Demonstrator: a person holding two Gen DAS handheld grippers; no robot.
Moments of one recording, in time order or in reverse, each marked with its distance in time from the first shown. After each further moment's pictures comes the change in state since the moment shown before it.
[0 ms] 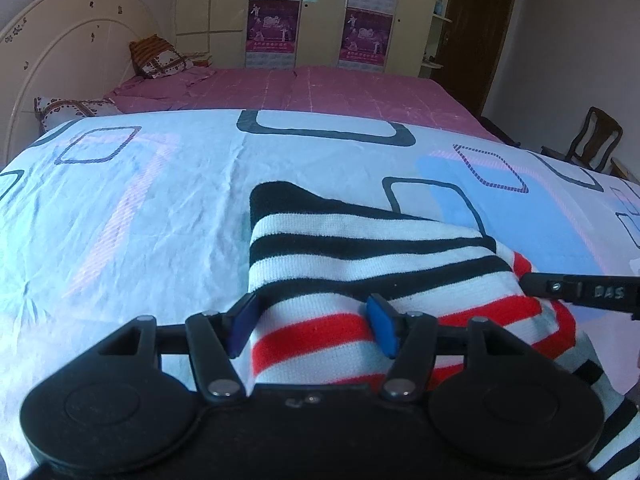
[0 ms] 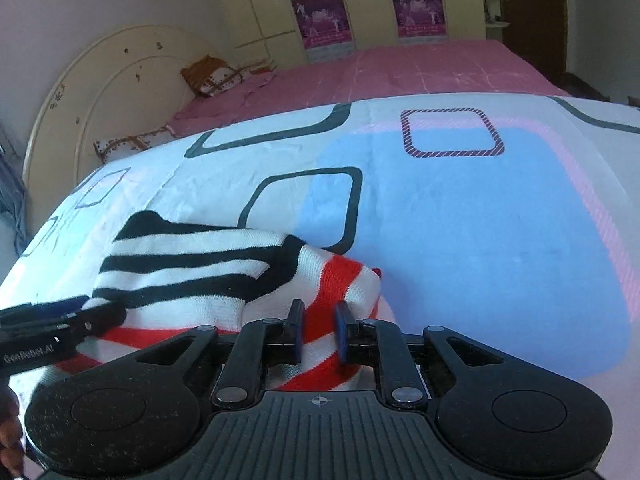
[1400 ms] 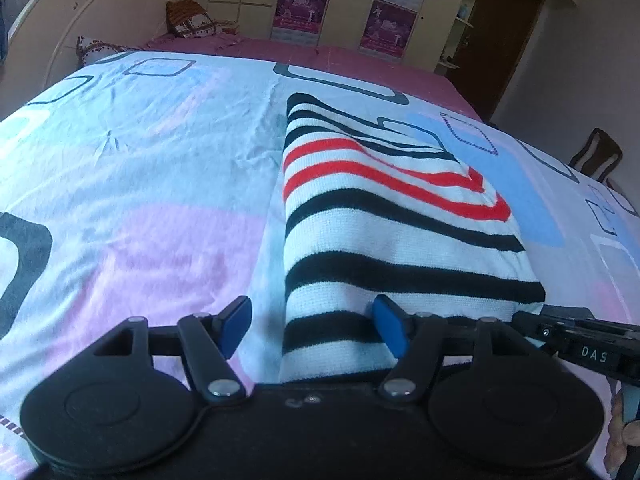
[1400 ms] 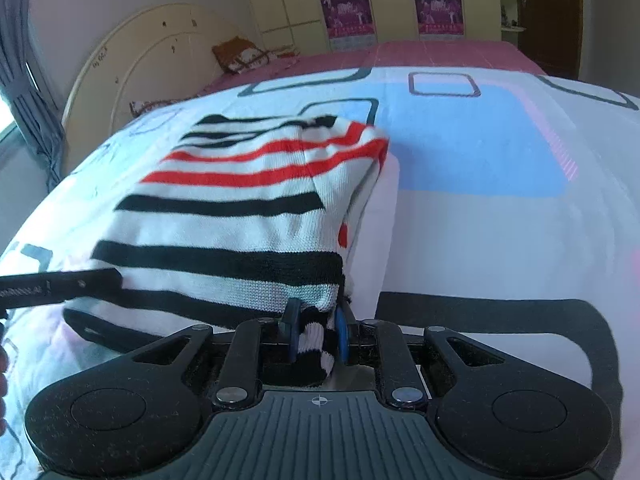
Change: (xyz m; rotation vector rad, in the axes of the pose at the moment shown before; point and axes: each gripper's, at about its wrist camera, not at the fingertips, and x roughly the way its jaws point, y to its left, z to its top) left arm -0.100 0.004 -0.099 -0.130 0.053 -0.009; right arm -0.083 0.017 -0.127 -0.085 0.039 0.023
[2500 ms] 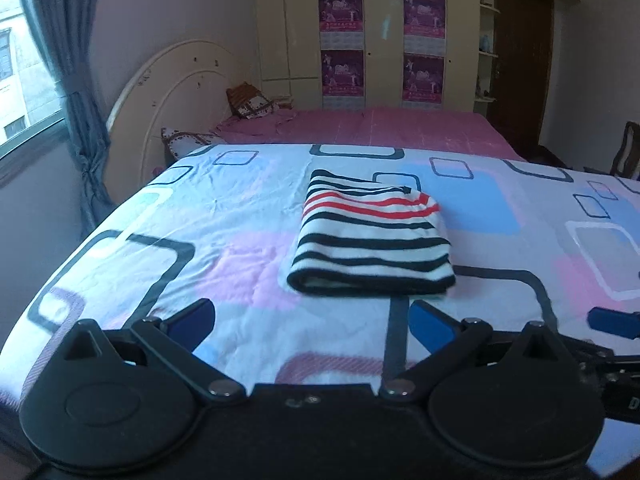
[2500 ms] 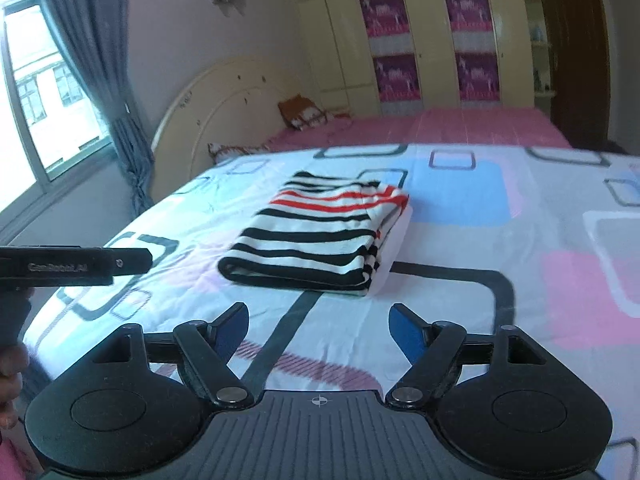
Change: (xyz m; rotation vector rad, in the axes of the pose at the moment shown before) left arm -0.241 -0.126 -0.093 0.075 -0.195 0.287; right arm -0.255 0.028 -0.095 -0.128 -0.203 0.124
